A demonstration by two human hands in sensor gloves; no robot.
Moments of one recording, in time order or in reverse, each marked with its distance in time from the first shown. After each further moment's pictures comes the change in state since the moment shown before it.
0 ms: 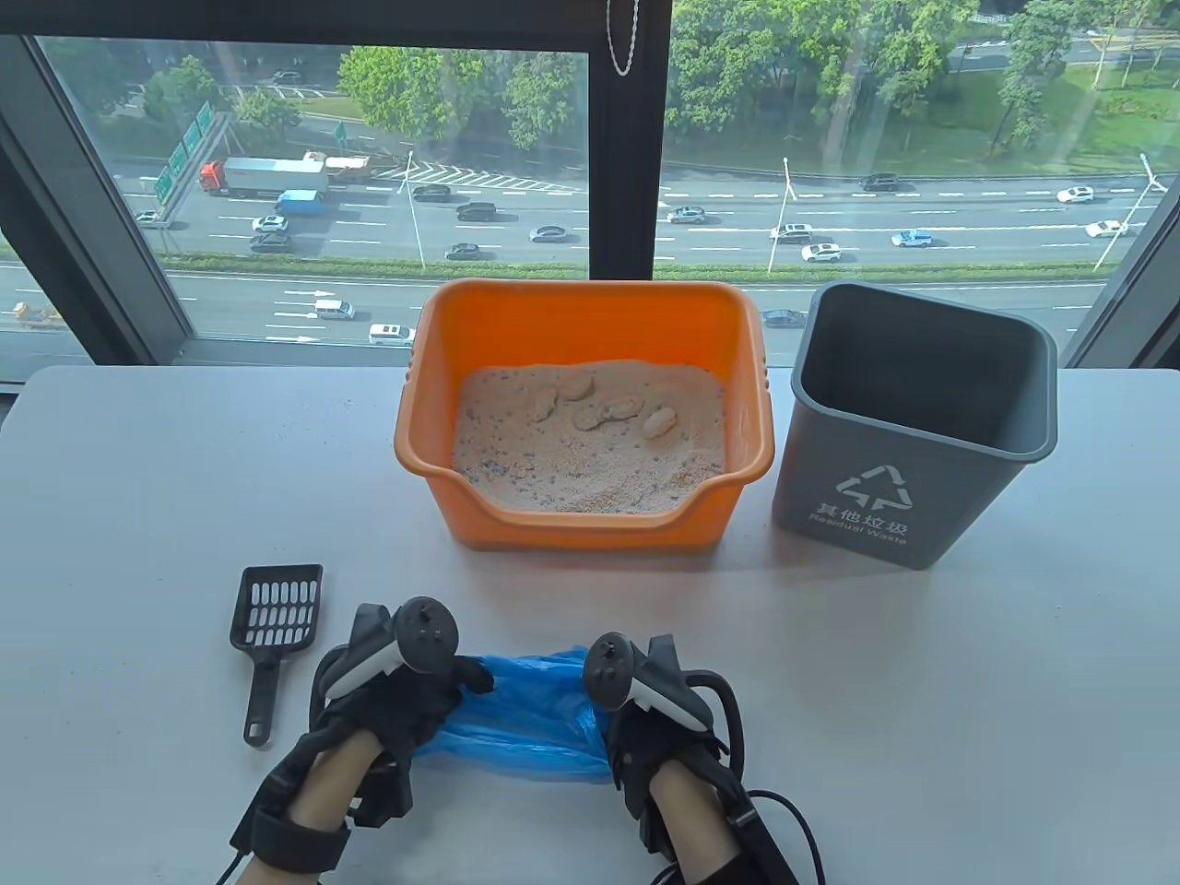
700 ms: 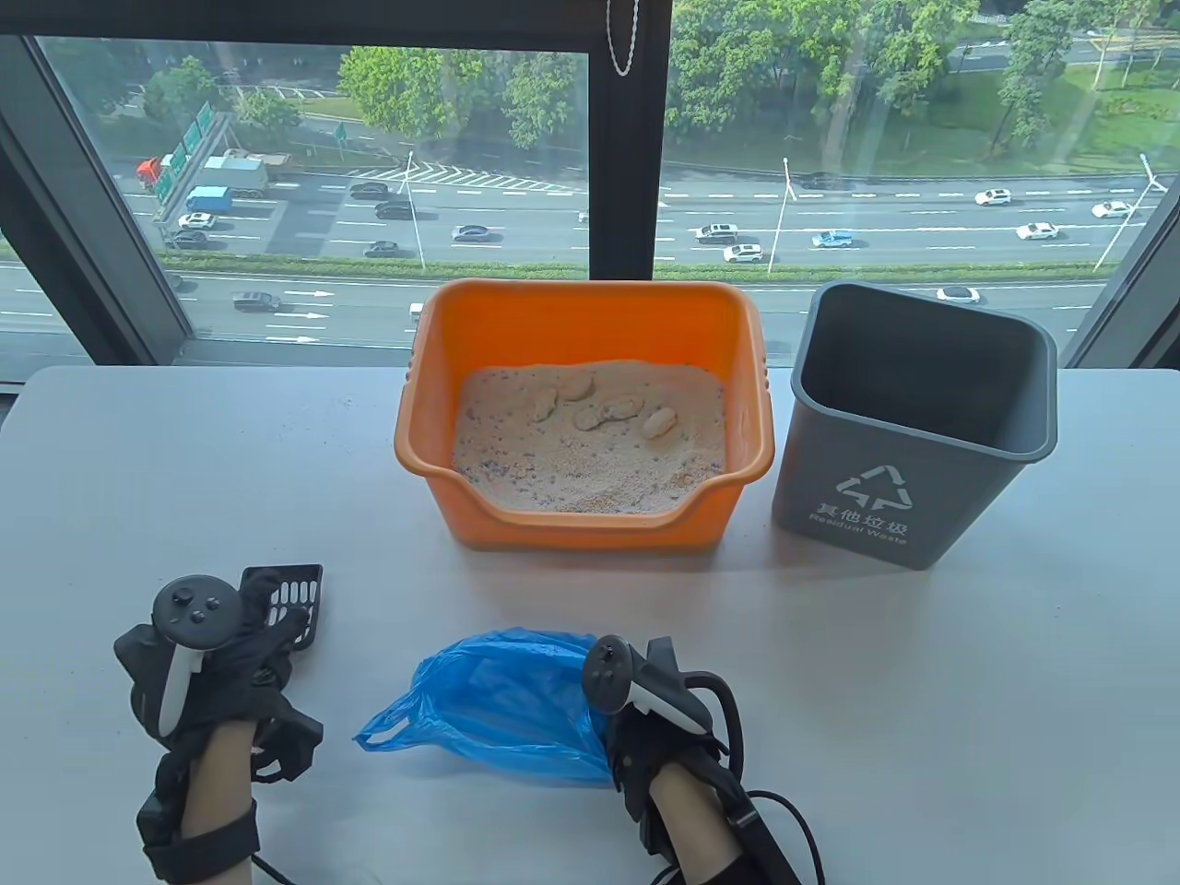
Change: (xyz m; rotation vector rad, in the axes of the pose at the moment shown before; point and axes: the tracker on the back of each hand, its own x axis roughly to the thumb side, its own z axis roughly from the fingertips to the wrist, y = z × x) left_hand -0.116 0.066 0.090 0.623 0.580 0.336; right_hand 0.000 0.001 0.000 -0.012 -0.008 0.006
